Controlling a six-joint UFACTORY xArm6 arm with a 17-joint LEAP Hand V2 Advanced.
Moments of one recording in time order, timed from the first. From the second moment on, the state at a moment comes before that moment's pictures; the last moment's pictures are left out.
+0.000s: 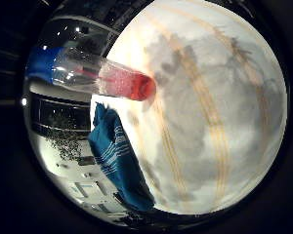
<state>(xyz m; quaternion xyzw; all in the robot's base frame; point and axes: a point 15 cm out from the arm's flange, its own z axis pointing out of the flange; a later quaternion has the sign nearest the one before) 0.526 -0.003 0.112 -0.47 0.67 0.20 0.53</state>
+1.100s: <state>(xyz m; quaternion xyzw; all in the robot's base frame) 0.580 0.052 0.096 -0.48 0.65 0.24 0.55</state>
